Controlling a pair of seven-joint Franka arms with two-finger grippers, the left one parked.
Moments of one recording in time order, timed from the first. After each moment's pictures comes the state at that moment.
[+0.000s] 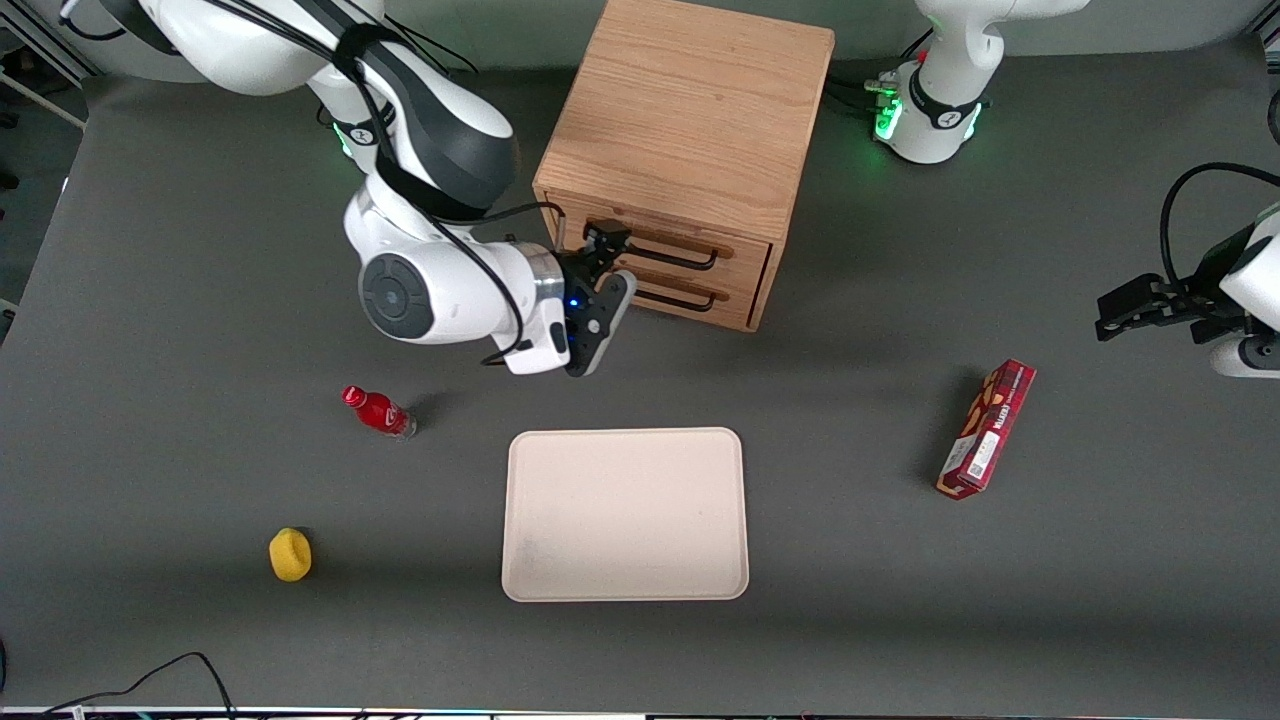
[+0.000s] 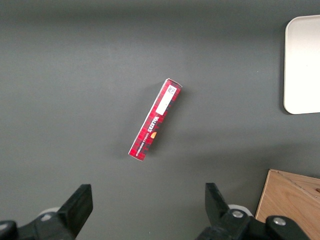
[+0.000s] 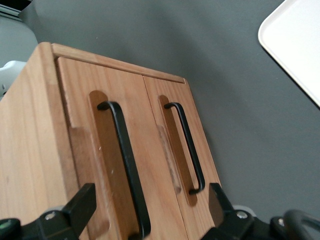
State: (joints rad) arm 0.15 0.56 0.58 -1.42 0.37 1.79 -0.30
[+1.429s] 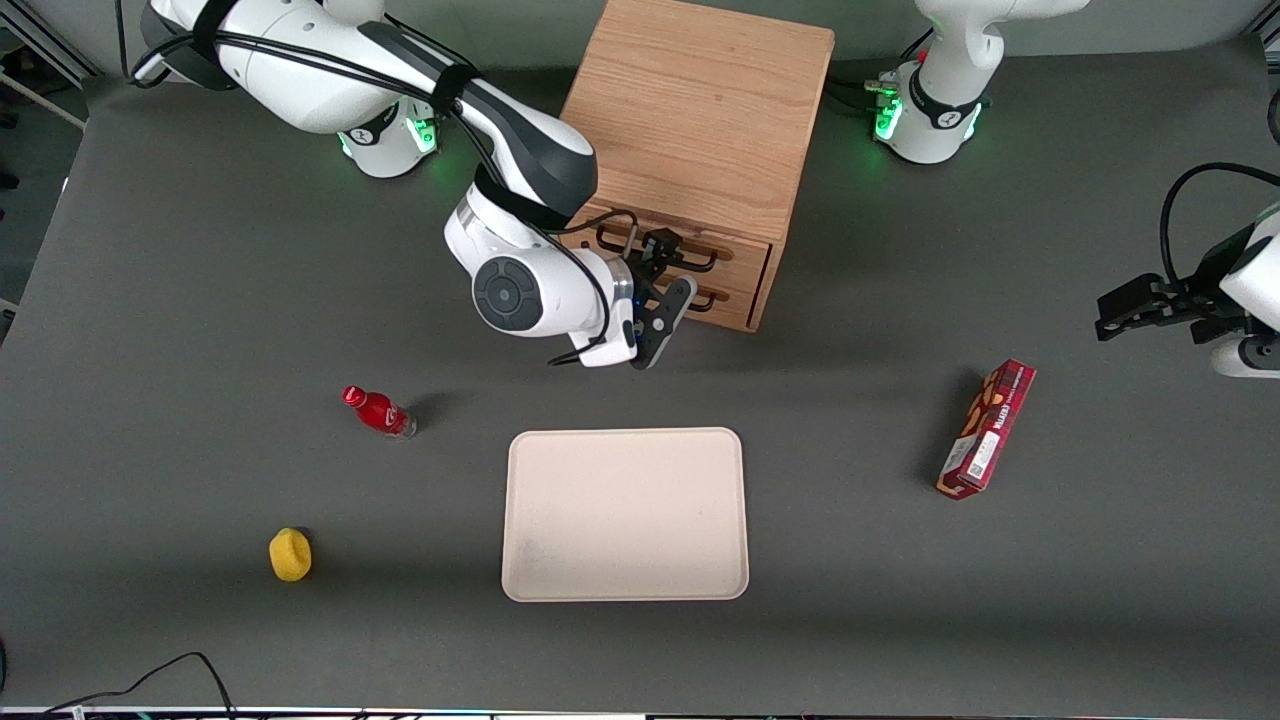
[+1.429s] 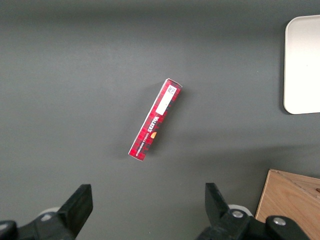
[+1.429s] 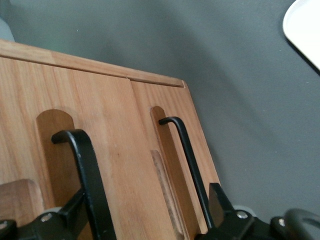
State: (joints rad) arm 0.19 0.66 0.65 -1.46 0.25 1.96 -0.23
